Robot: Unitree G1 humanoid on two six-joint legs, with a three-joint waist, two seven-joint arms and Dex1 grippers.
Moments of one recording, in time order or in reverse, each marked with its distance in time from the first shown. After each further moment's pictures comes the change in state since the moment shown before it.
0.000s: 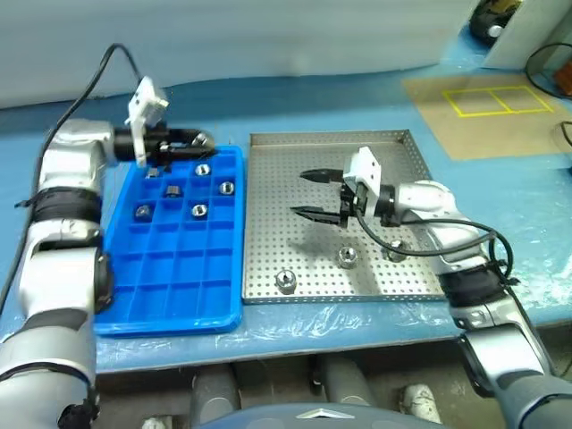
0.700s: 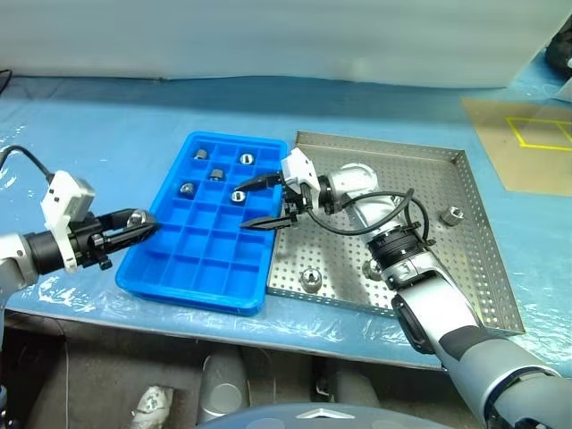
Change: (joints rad) left arm 0.895 0.105 0.421 -0.954 -0.357 0.476 0.403; right arm -0.225 0.273 0.077 0.447 -0.073 -0.260 0.283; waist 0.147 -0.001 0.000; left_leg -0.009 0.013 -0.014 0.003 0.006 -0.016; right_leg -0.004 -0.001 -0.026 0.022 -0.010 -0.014
